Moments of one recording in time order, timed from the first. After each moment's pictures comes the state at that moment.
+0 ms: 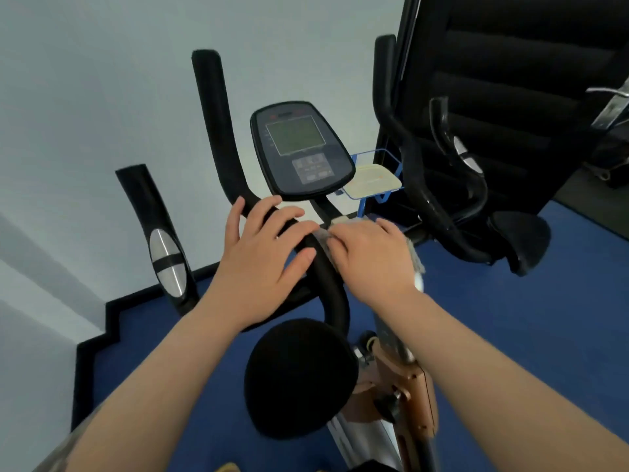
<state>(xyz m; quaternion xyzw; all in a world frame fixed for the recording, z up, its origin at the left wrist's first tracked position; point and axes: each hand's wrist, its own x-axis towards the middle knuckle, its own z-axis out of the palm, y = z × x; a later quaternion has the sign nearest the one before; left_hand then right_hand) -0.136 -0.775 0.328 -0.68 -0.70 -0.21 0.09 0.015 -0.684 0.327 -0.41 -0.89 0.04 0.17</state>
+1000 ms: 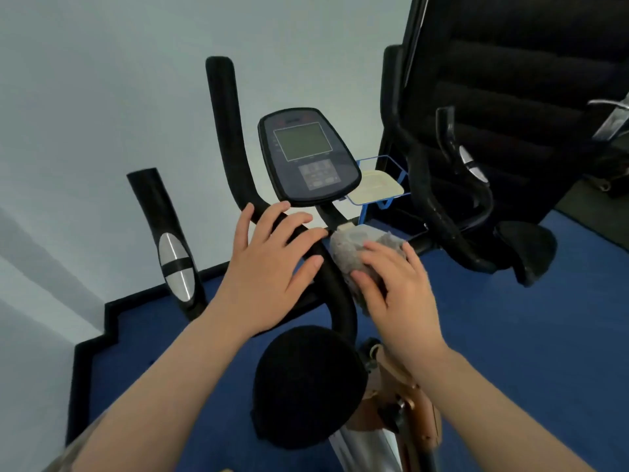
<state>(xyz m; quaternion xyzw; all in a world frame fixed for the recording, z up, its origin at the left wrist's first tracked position) -0.134 -0.778 0.330 -0.68 -0.70 -0.20 0.10 0.050 -0.708 0.303 -0.38 -0.85 0.09 0.36</state>
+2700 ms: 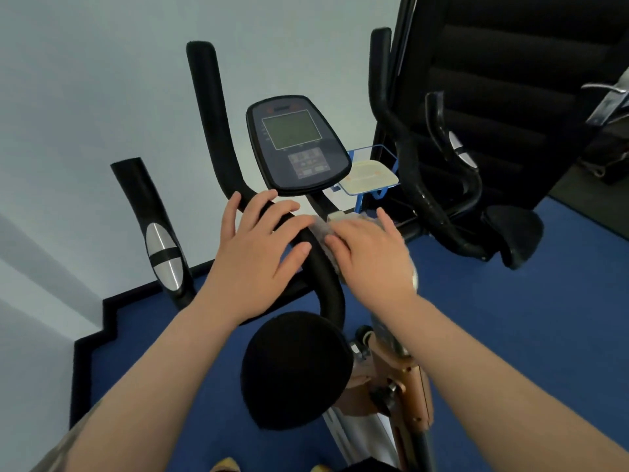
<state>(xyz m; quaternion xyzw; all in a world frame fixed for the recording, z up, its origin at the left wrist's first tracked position) -0.136 -0.777 0.328 -0.68 -0.70 -0.21 0.10 0.024 -0.687 0.318 -0.40 -0.89 0.06 0.22</state>
